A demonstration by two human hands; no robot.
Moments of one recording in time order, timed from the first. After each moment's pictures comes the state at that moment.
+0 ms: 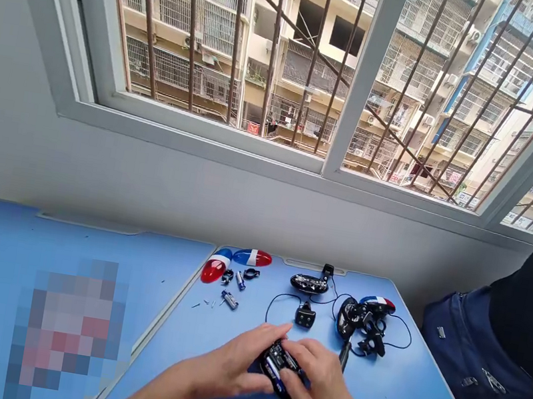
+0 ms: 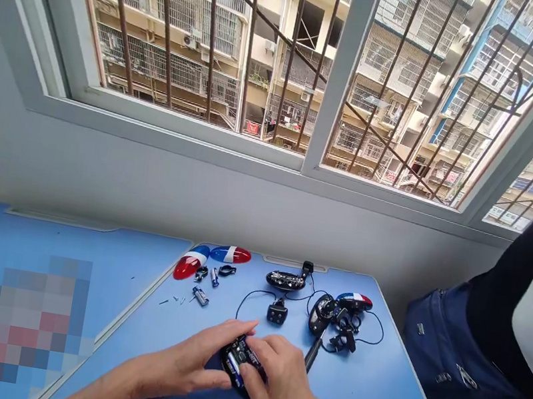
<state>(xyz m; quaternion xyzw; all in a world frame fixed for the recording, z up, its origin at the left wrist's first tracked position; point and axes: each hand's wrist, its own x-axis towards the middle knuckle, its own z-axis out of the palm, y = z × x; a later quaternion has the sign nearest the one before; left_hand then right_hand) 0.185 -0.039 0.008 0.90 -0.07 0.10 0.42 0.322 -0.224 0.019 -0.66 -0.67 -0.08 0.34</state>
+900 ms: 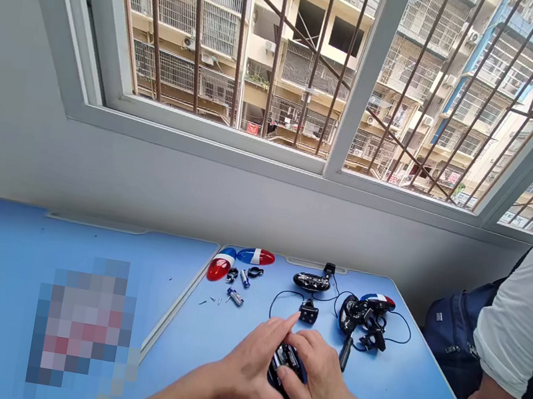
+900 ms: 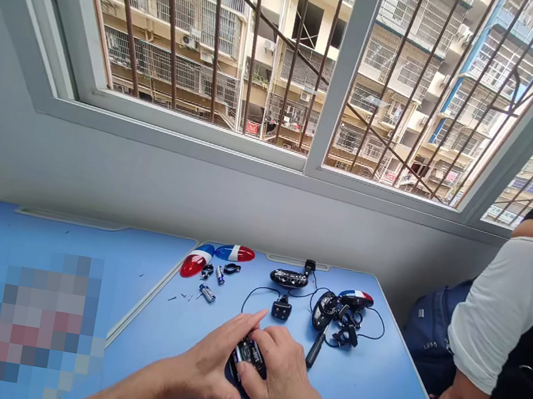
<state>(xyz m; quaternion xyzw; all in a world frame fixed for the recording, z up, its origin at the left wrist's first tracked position) 0.202 -0.060 -0.002 0.91 -0.09 0.20 0.34 0.312 -0.219 0.022 -0.68 -0.65 -0.05 0.33</state>
